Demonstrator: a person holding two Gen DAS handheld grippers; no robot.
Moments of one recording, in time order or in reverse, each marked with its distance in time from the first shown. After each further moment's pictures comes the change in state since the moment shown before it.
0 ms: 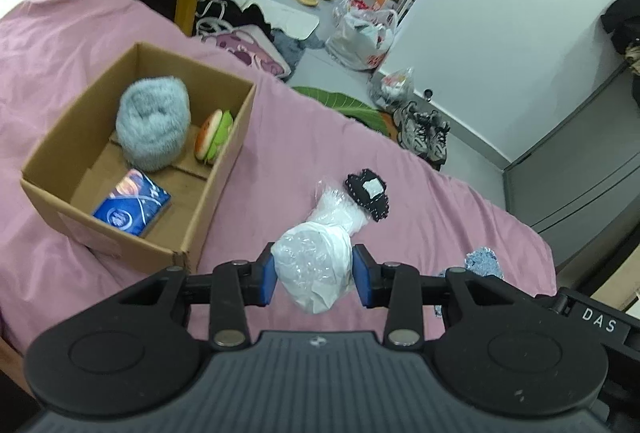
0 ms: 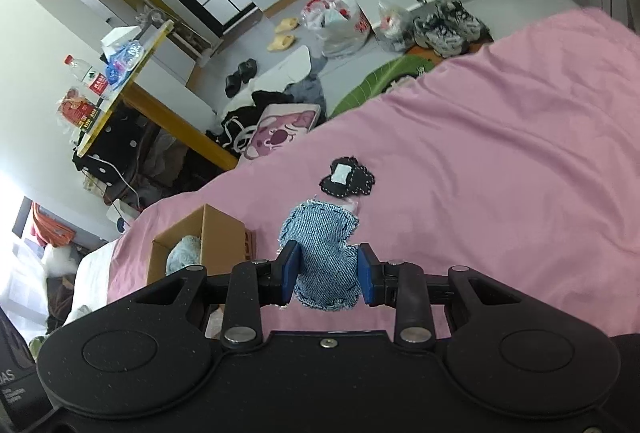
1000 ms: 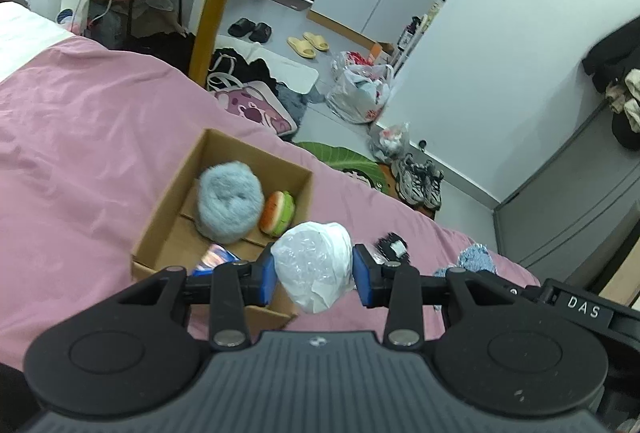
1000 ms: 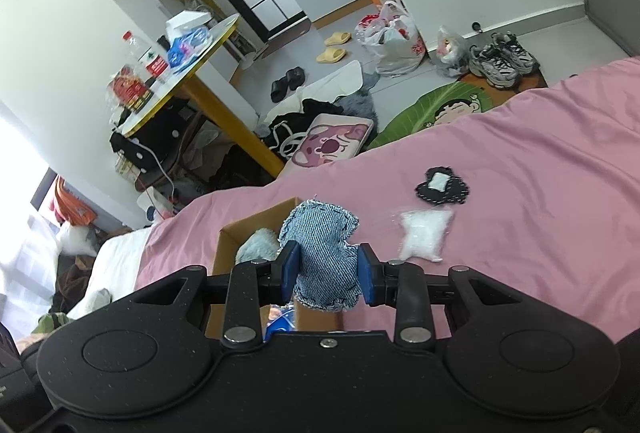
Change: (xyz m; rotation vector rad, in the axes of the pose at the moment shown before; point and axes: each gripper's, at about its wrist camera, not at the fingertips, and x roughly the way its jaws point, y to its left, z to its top) left arm -0.079 0.082 0.039 0.002 -0.136 -0.039; right arm 0.001 0.101 -0.025 -0.121 -0.055 0.063
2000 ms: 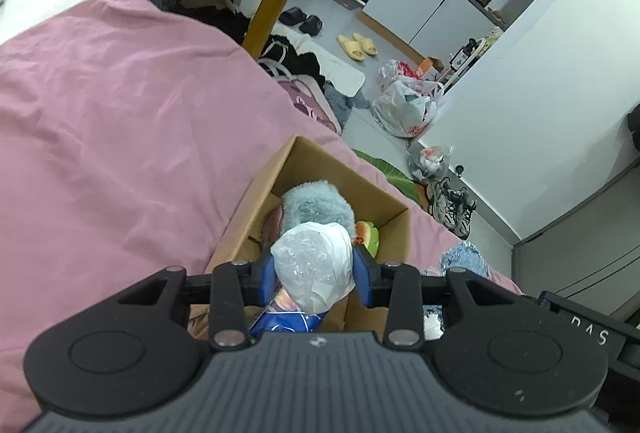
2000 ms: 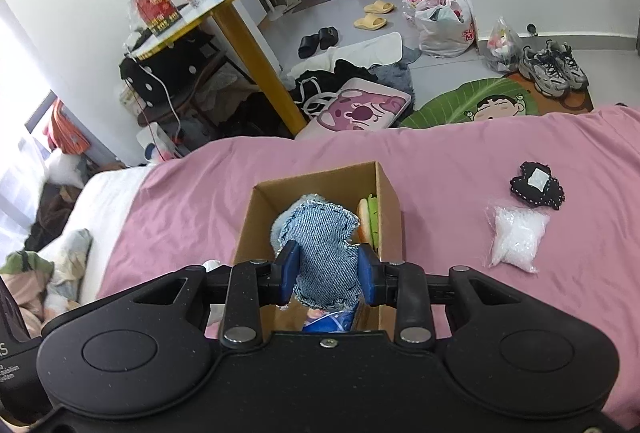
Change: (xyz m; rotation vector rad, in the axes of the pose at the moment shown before) left arm 0.059 0.094 0.026 -0.165 0.018 0.036; right arm 0.089 0.093 -0.018 -0.190 0.102 -0.035
